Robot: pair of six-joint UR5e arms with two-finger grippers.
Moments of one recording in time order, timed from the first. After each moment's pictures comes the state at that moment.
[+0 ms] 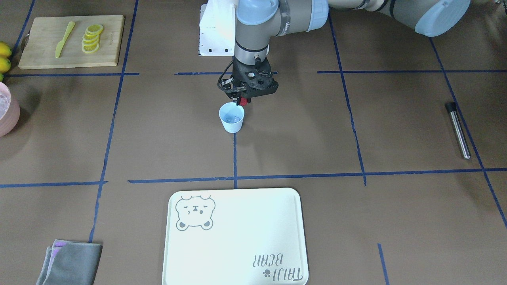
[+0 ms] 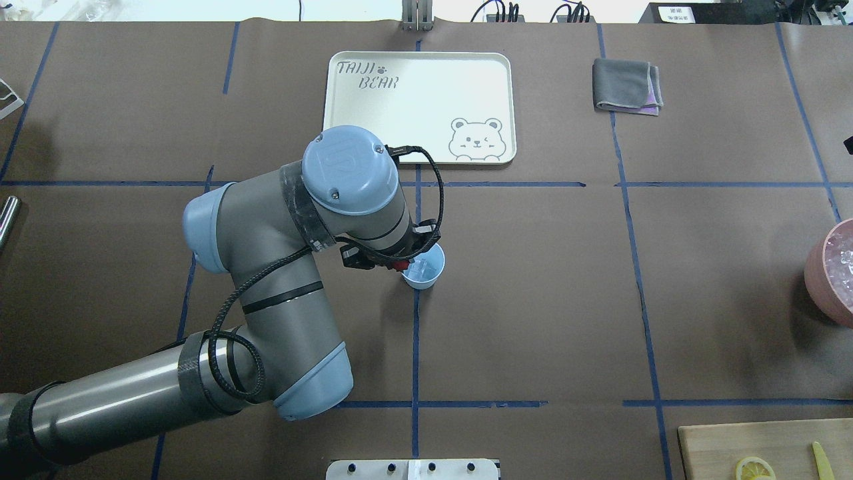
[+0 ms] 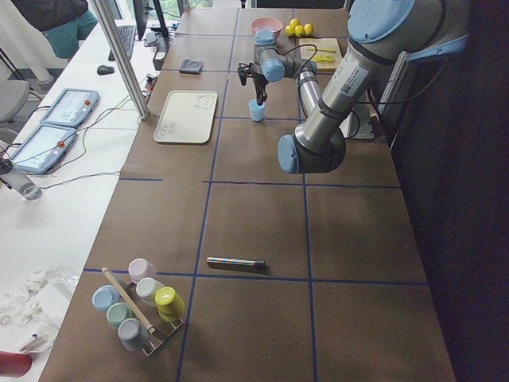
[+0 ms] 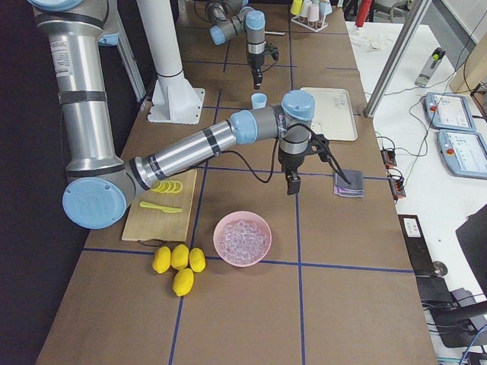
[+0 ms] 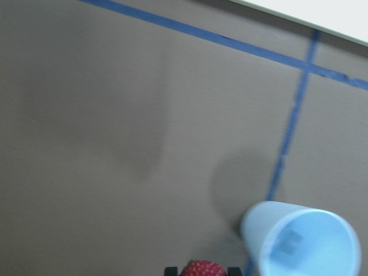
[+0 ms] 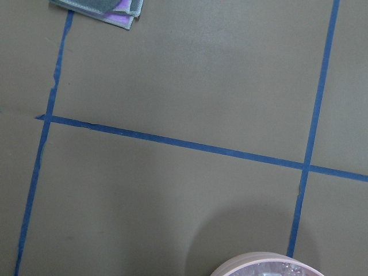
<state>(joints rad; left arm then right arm) -0.49 -2.39 -1.69 -1.50 -1.87 -1.53 1.38 -1.46 1.93 -1.80 2.28 0.11</state>
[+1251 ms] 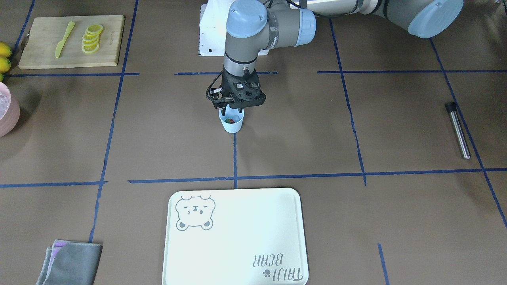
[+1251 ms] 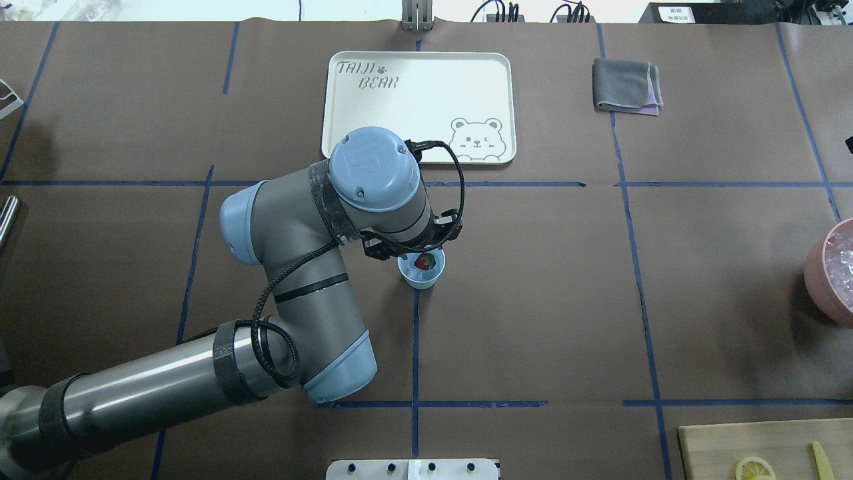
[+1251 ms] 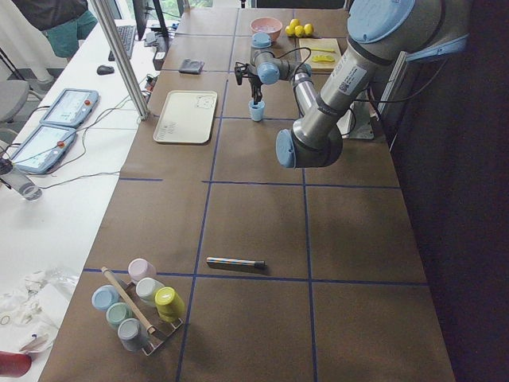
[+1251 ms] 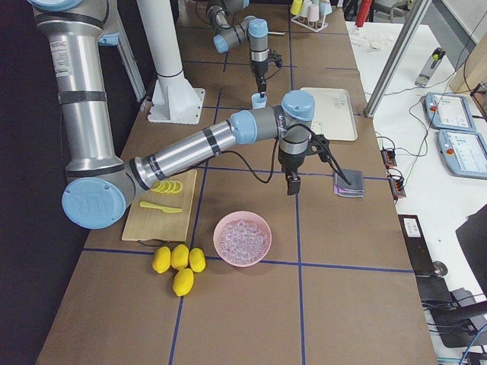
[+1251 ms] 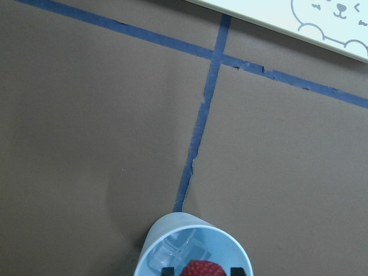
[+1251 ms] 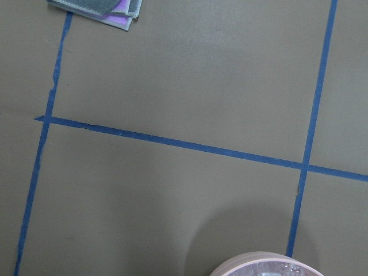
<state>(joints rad) -0.49 -2.42 -1.59 -1.62 -1.85 -1.52 1.39 -1.46 1.93 -1.80 2.28 0.11</state>
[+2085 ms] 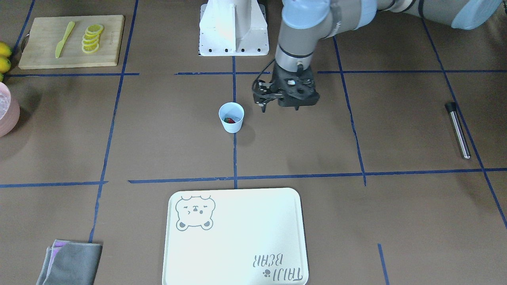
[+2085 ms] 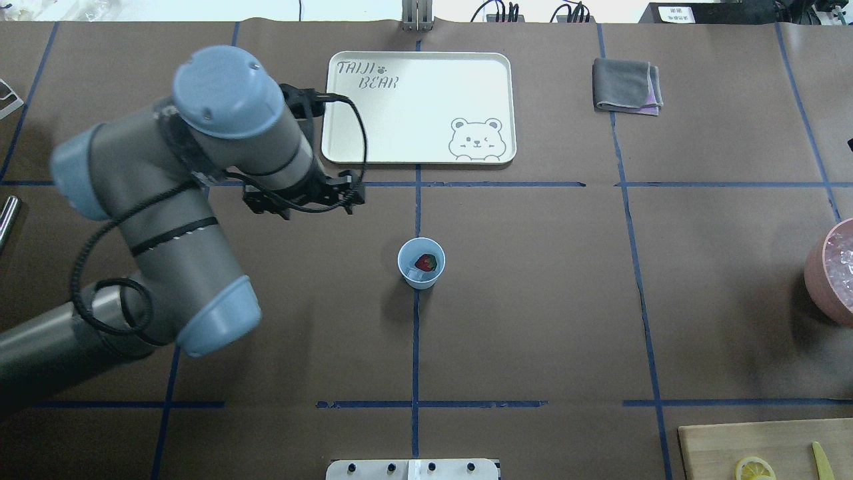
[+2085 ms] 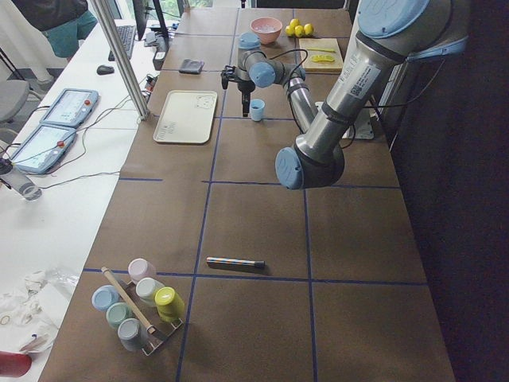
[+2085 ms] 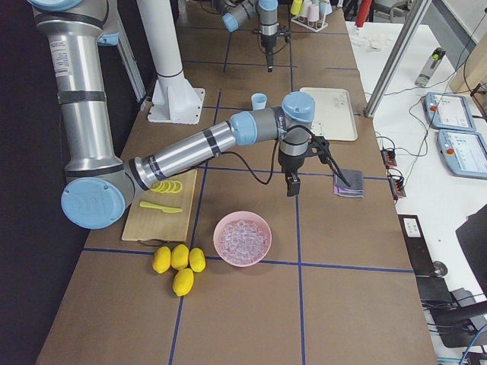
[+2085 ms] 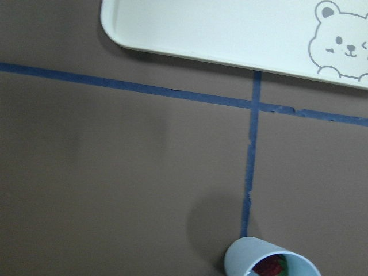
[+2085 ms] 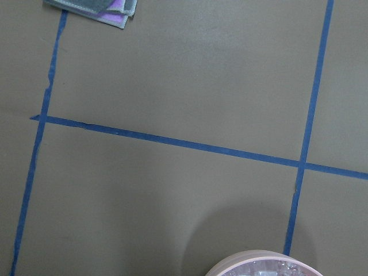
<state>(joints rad) -0.70 -2.19 -1.86 -1.43 -1.98 -1.13 1.40 -1.46 1.91 -1.80 2.29 0.11</state>
